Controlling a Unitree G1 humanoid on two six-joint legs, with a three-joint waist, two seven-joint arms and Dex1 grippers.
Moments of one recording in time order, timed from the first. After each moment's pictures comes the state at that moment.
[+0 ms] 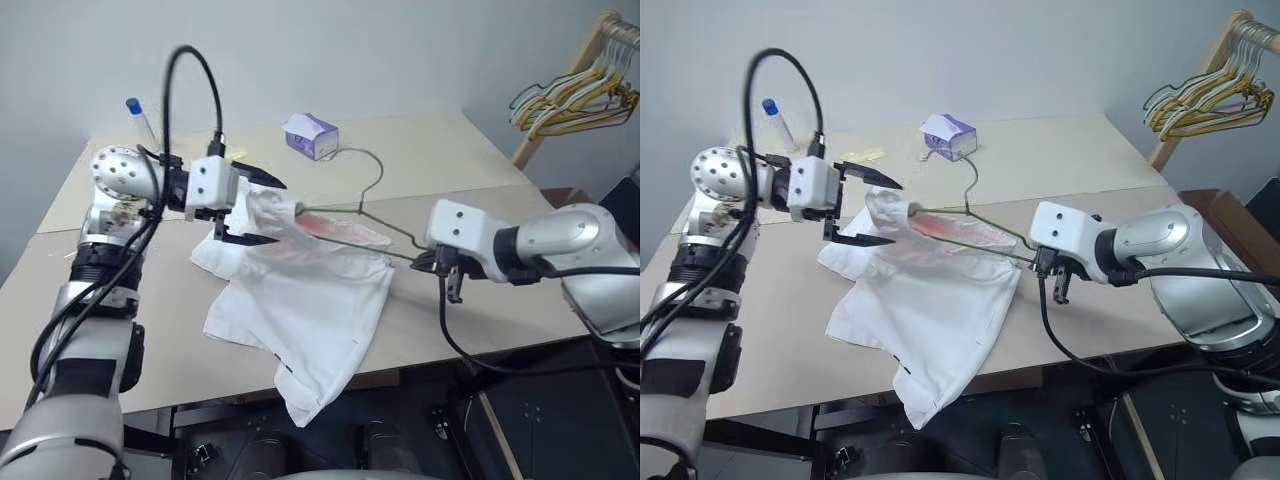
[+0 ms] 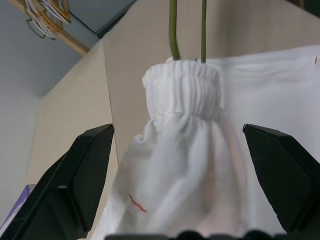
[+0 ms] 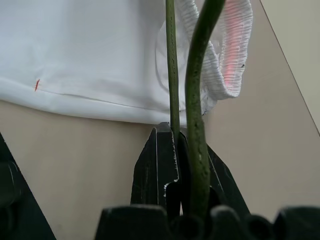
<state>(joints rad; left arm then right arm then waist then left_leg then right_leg) -0.99 0.64 -0.14 0.69 -0.15 -0.45 -1.53 -0.63 -1.01 0.26 -0.49 0.17 0.93 1.08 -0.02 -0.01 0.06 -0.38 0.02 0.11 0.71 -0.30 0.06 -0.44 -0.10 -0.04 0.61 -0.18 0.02</state>
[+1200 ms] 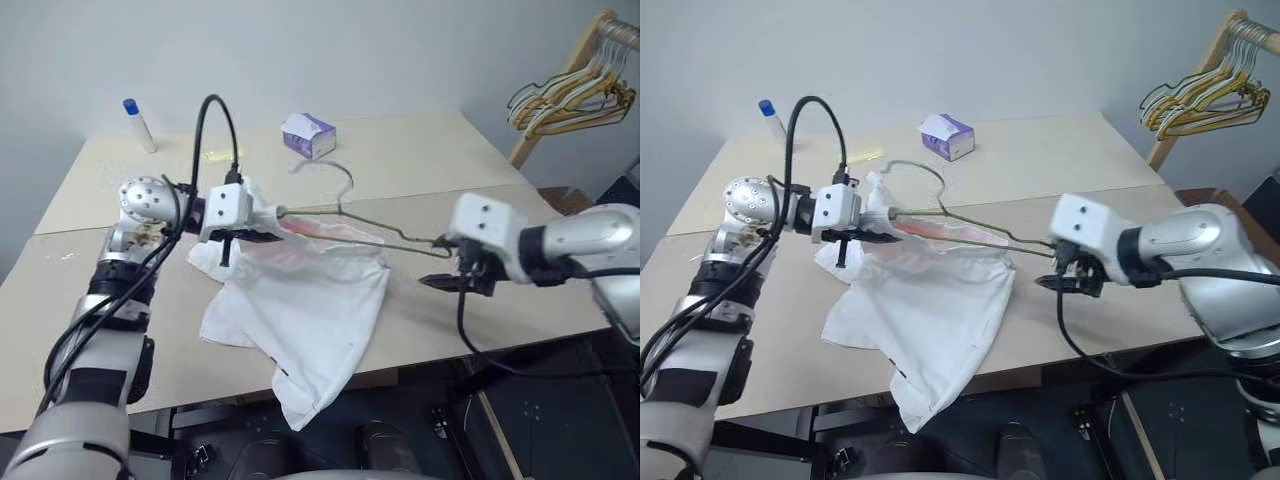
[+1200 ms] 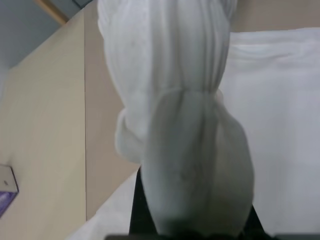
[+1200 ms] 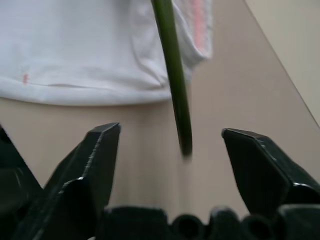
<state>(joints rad) -0.86 0.64 -0.13 0.62 -0.11 -0.31 -1.44 -0.53 -1.08 0.07 -0.48 0.27 0.95 1.04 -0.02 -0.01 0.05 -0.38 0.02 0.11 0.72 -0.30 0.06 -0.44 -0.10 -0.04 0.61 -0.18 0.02</state>
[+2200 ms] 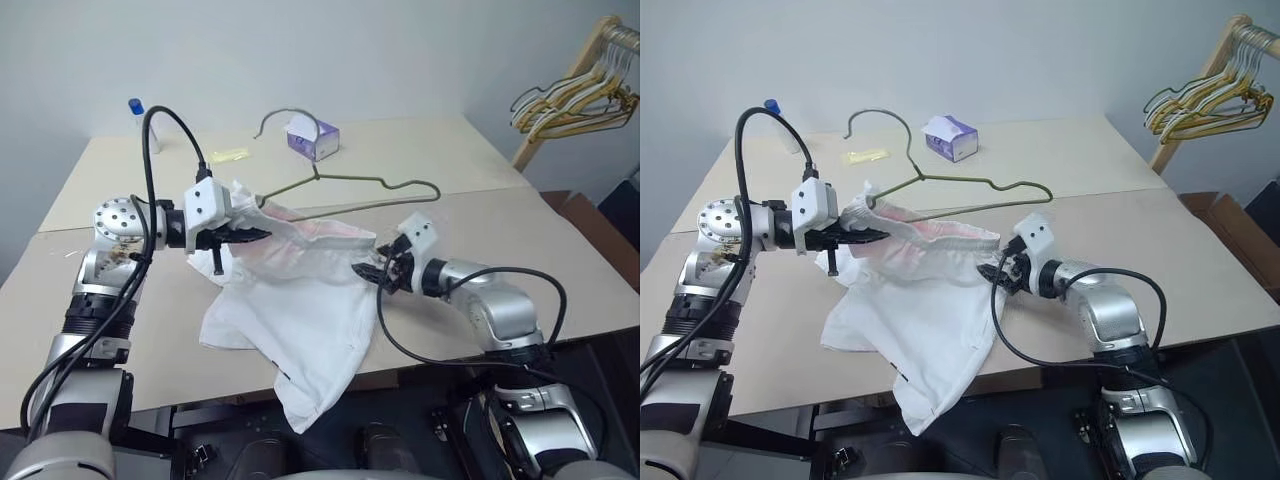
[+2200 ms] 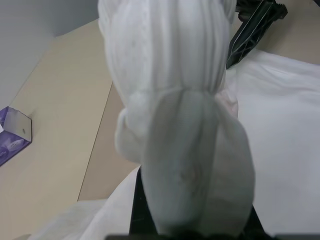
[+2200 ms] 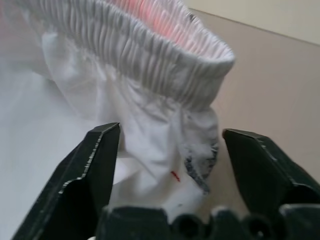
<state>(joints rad) -0.69 0.68 -0.06 0.34 -0.19 -0.03 -1.29 -0.48 -0.38 0.11 0.00 0.26 0.72 0.66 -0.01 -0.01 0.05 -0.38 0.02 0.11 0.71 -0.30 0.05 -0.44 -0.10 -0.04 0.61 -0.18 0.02</state>
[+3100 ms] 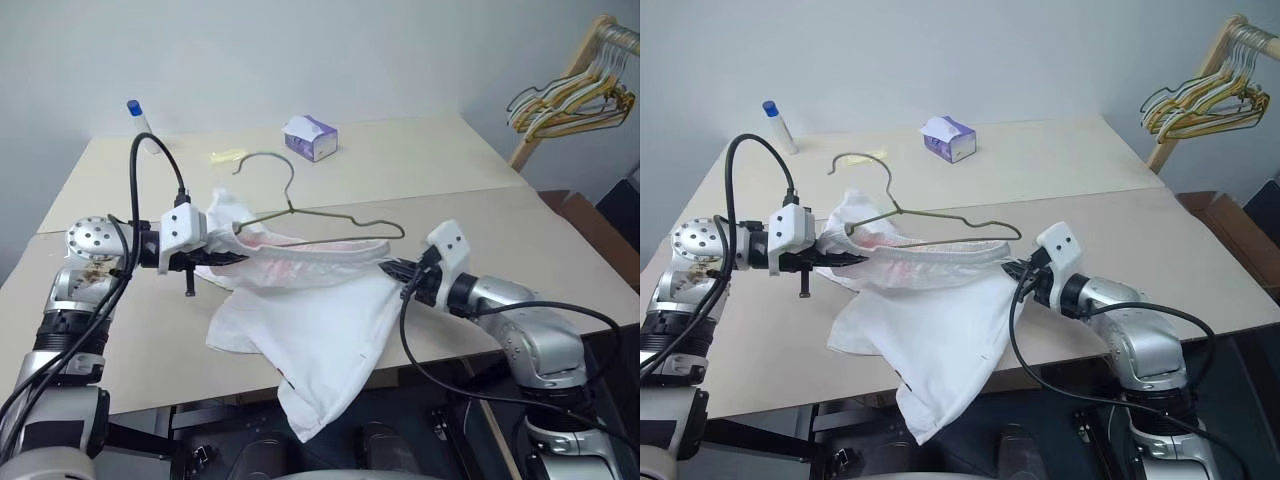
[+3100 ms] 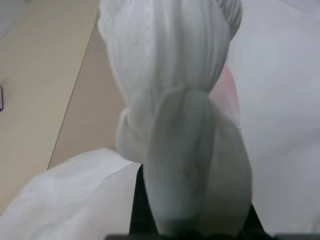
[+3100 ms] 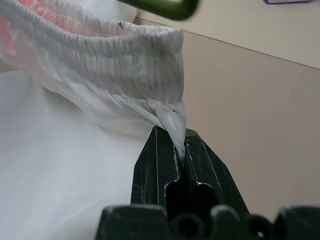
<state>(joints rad) -0.59 0.78 -0.04 0.39 -0.24 -0.11 -1.41 -0.29 -0.50 -0.01 -0.32 0.37 0.78 0.62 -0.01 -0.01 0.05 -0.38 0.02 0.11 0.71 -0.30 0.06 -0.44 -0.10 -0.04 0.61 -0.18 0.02</state>
